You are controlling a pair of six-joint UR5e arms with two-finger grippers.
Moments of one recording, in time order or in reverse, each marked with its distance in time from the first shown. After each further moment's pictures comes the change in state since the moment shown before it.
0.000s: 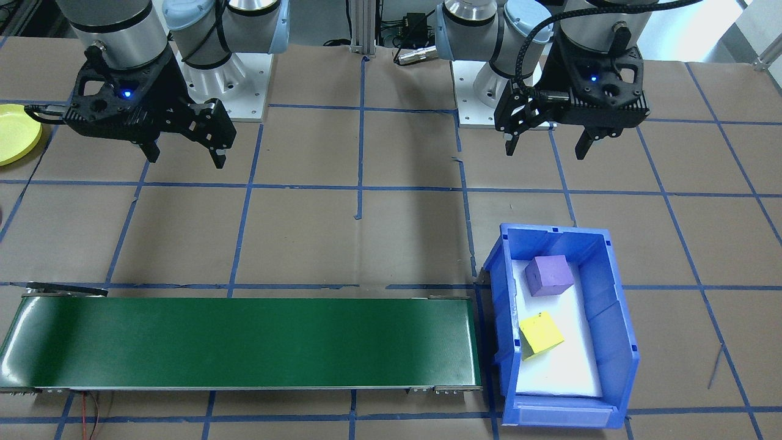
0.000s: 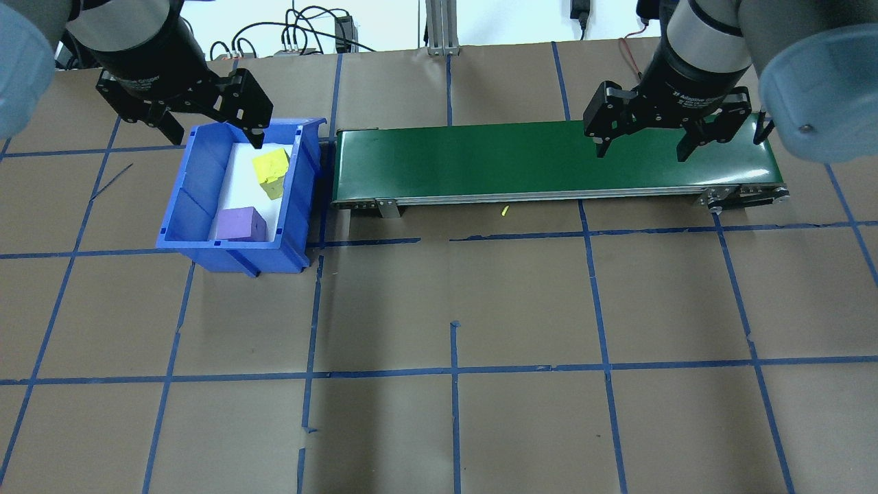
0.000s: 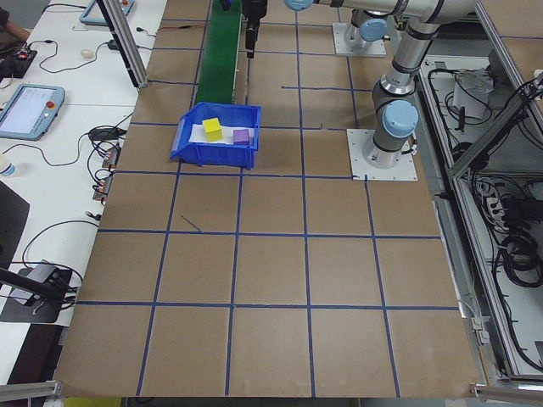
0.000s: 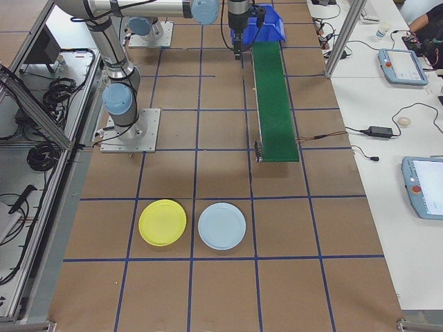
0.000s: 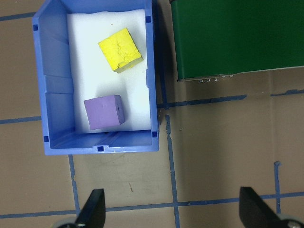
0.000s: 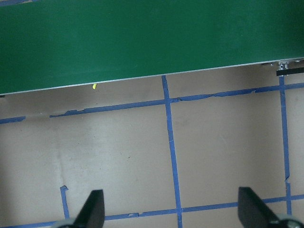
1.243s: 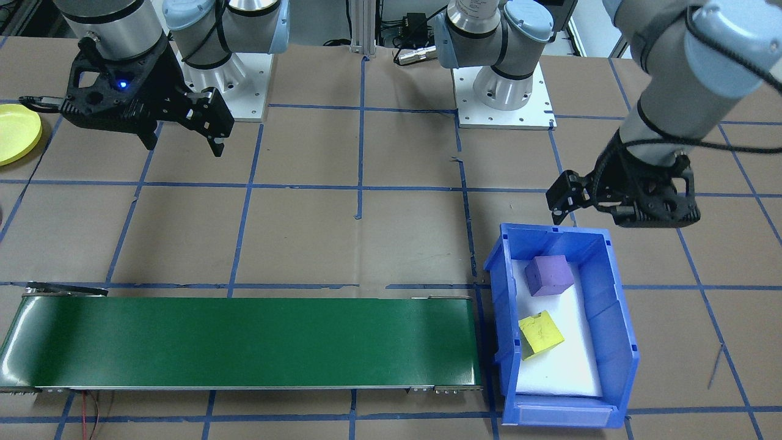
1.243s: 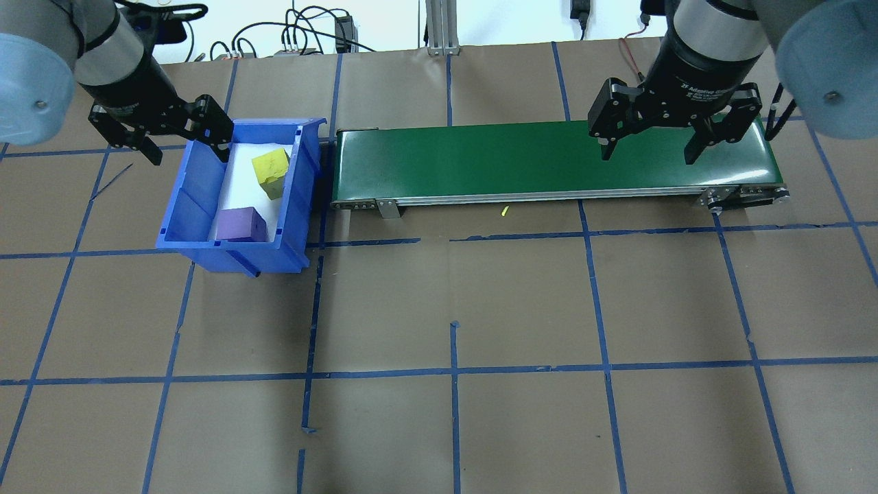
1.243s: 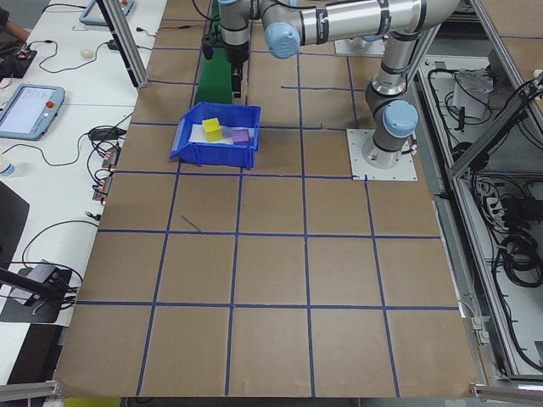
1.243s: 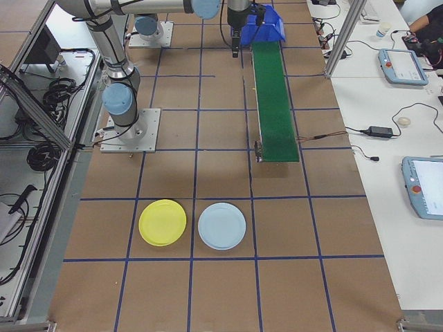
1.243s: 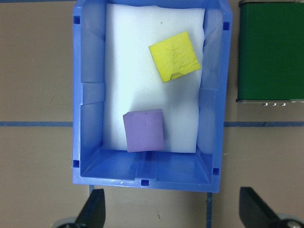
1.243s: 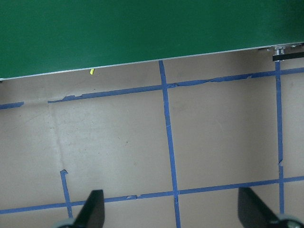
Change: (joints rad) left arm 0.183 -0.157 -0.102 0.166 -0.026 0.104; right arm -0.002 0.006 -0.050 0.103 -0.002 -0.001
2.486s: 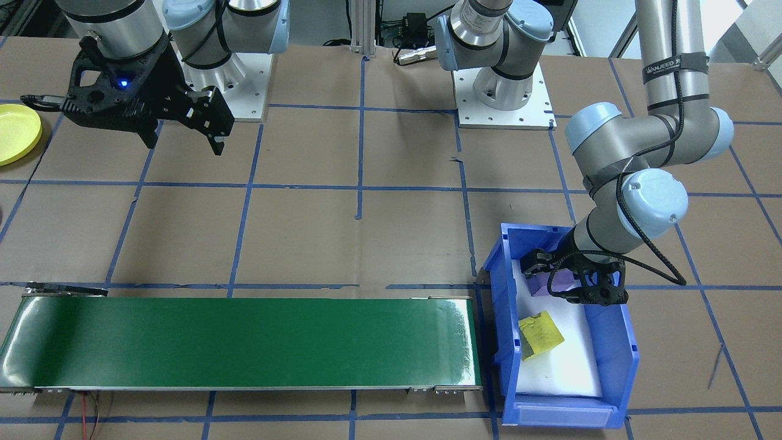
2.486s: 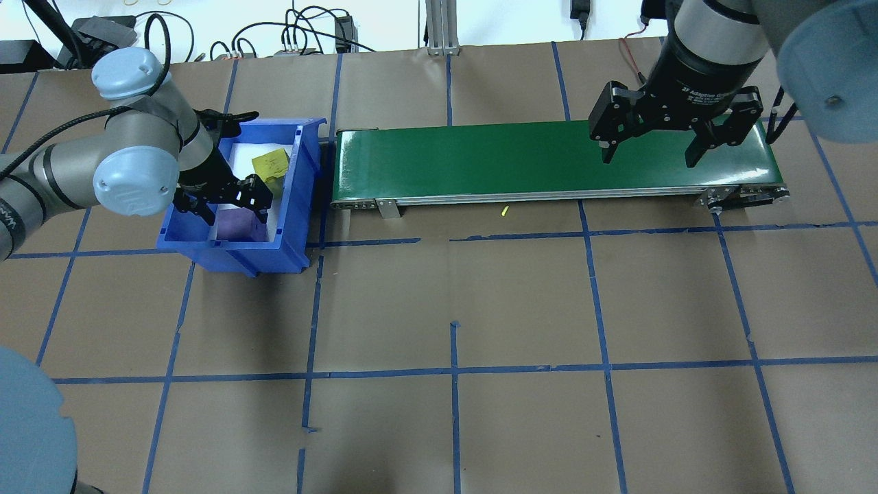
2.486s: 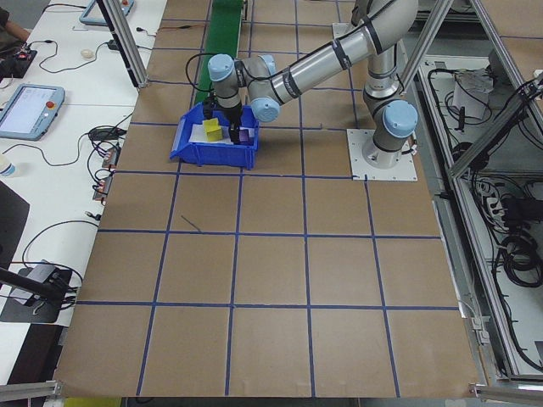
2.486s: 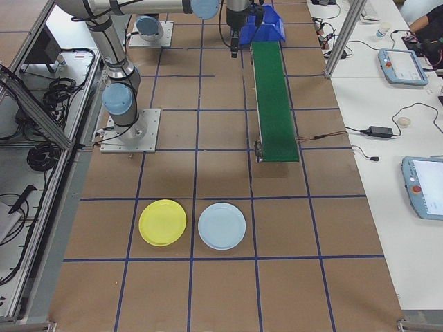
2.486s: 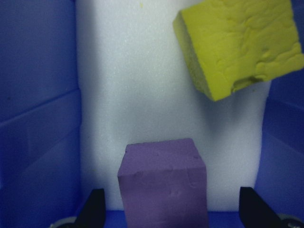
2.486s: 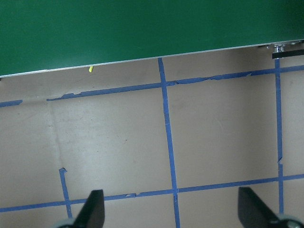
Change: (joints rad) left arm 0.029 -0.196 -0.203 0.304 0.000 0.028; right arm -0.001 -0.005 0.006 0.002 -0.001 -0.001
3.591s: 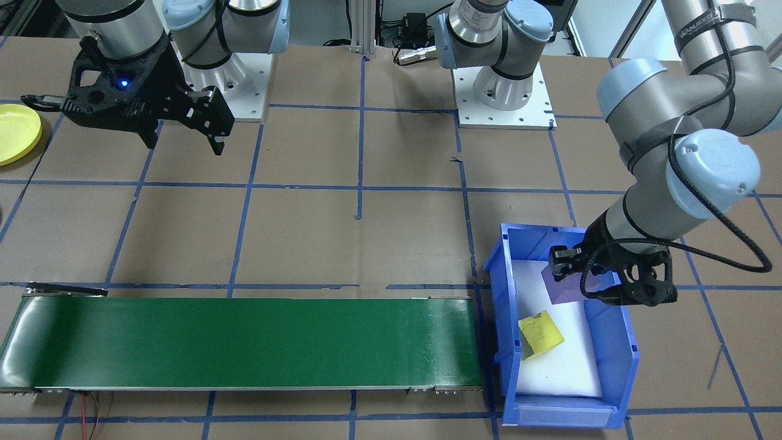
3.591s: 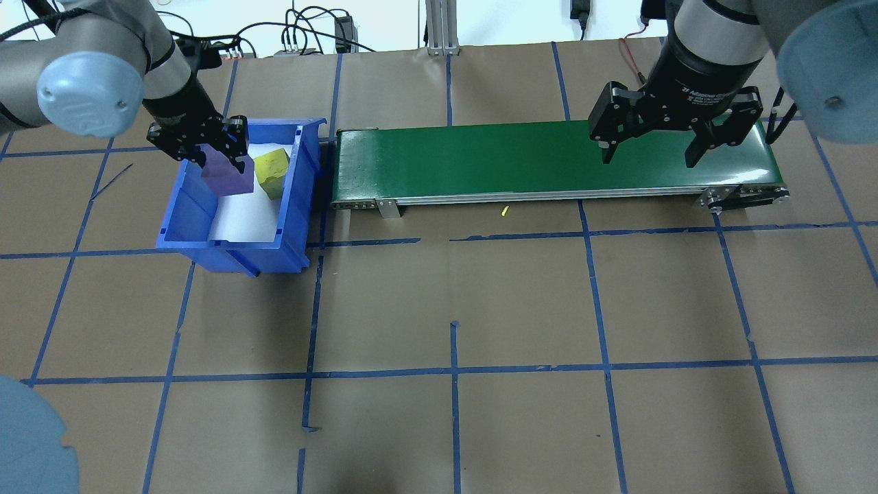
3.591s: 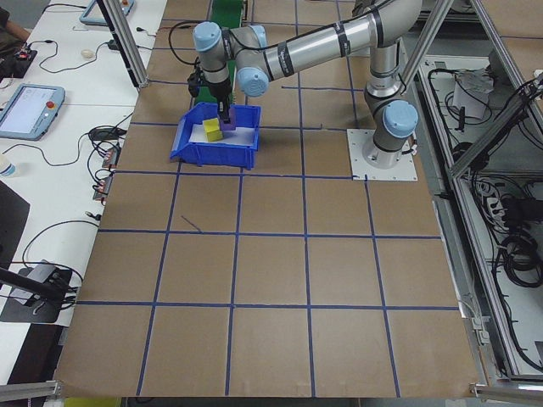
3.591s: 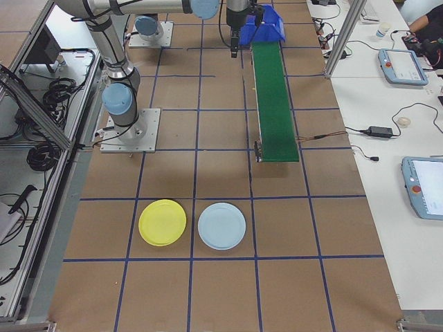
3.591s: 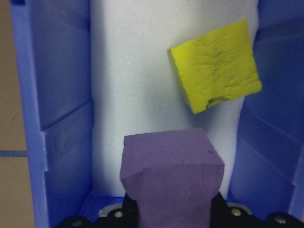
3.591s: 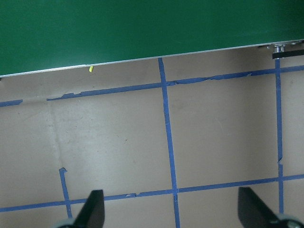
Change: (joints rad) left arm -0.051 0.029 0.305 -0.278 -0.006 -0.128; right arm 0.000 0.000 0.000 0.000 0.000 -0.001
